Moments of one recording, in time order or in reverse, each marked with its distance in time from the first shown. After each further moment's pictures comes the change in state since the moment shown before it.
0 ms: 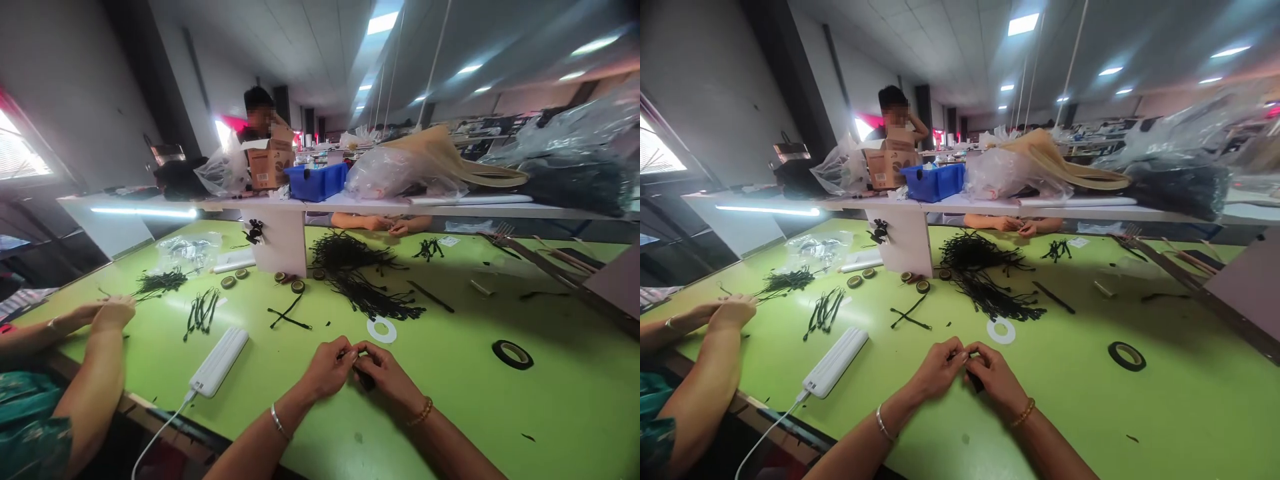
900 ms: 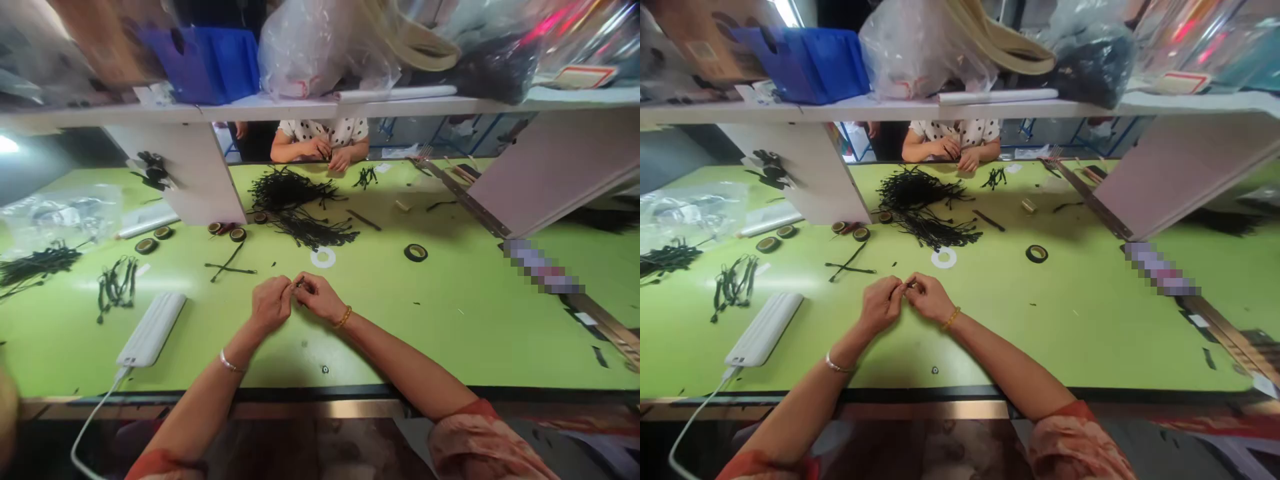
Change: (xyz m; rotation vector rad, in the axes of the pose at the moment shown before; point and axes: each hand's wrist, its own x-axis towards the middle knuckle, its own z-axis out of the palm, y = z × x) left_hand 0.006 -0.015 0.002 0.564 0.219 0.337; right_hand 0.003 0.001 0.005 -0.158 0.121 -0.154
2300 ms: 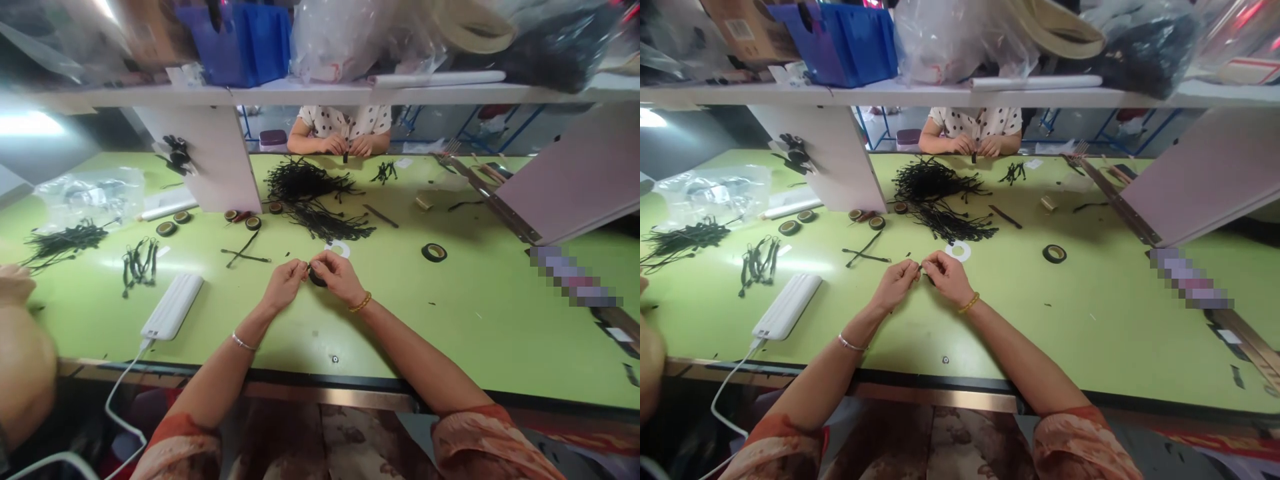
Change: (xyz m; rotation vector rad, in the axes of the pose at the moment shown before) left_hand 0.014 0.008 -0.010 -0.673 -0.127 -0.341; right_hand 0.007 -0.011 -0.013 0.010 0.131 -0.123
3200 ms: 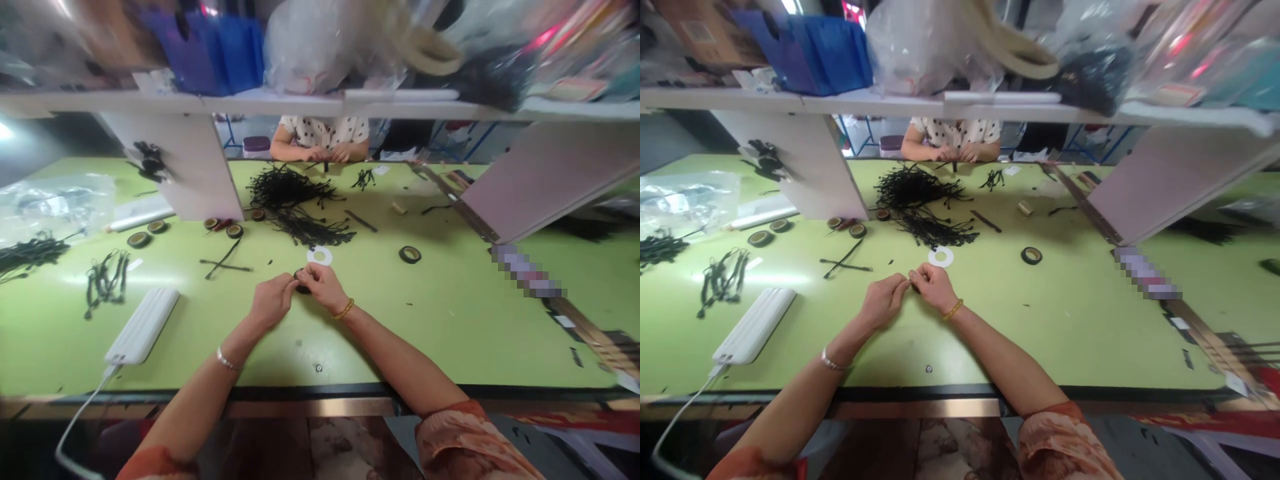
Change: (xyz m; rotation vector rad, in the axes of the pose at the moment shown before) left_hand -0.006 -0.003 0.009 0.654 -0.018 0.189; right_hand -0.001 0.015 -0.004 -0.069 0.043 0.110
